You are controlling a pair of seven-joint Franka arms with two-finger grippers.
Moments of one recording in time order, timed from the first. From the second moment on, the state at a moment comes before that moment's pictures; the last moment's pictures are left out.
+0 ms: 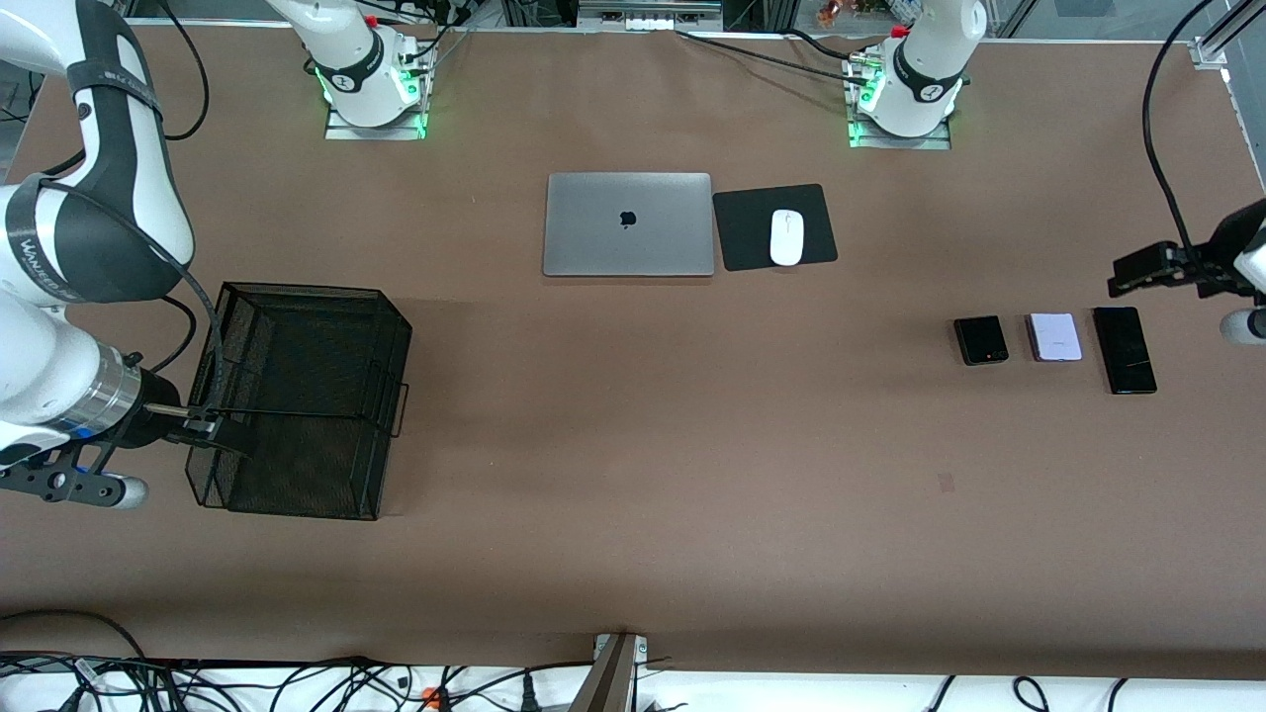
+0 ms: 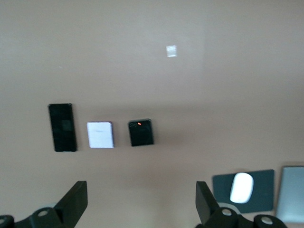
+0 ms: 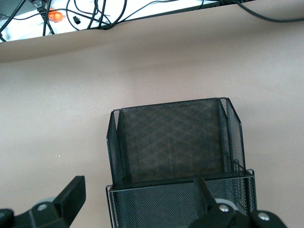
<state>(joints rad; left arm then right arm) 0.15 0.19 -0.12 -1.38 0.04 1.44 0.02 -0.14 0.60 0.31 -1.13 -0.19 1.79 0.33</state>
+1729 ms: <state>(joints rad) 0.01 0.14 -0.02 -1.51 0.06 1.41 0.03 -0.15 0.57 0.31 -1.13 -0.19 1.74 0.26</state>
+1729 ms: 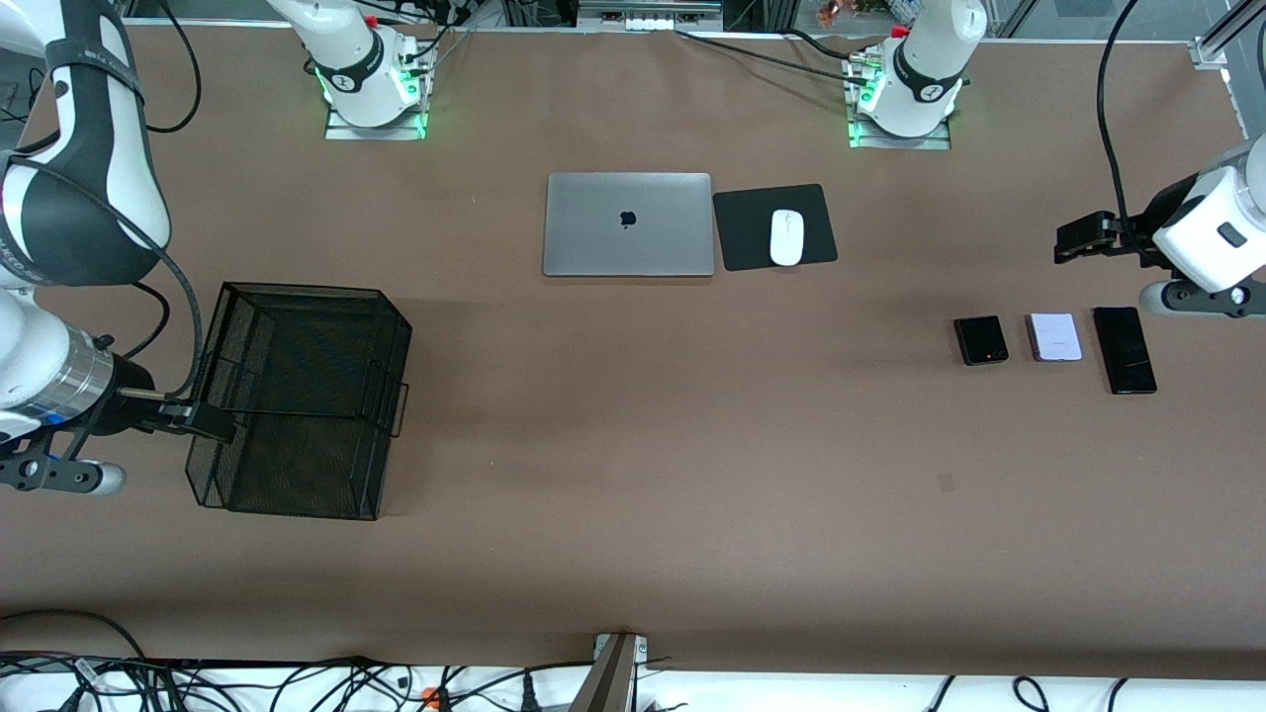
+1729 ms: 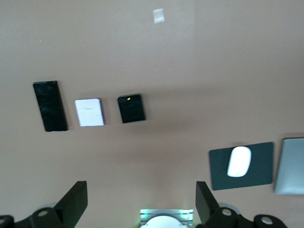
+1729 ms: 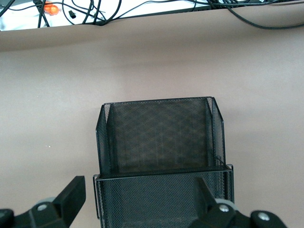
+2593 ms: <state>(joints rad) 0.12 0.17 -0.02 -2.05 0.10 2.13 0.12 -0.15 0.57 0.30 -1.18 -0.17 1.75 0.26</state>
